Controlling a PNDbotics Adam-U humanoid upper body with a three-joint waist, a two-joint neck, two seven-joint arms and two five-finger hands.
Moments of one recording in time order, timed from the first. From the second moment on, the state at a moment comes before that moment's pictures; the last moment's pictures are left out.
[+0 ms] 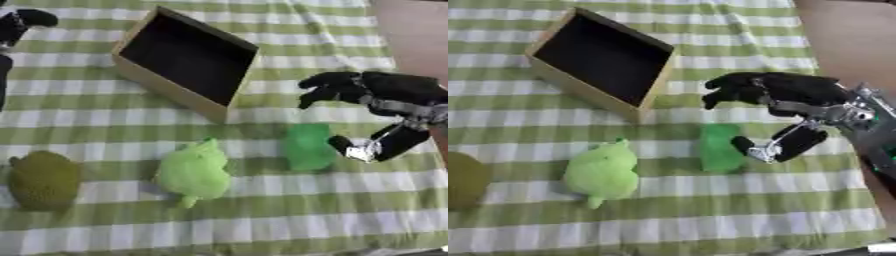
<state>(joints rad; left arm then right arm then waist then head) -0.38 0.52 -0.09 -1.99 0.60 -0.32 -0.26 -0.46 -0.79 0.31 -1.72 0.24 -0.67 0.49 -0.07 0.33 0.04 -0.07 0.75</state>
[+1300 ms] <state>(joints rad) -0.37 0.51 -0.09 -1.99 0.60 -0.31 -0.26 -0.44 -0.75 0.30 -1.71 0.33 -0.65 0.51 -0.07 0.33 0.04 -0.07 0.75</state>
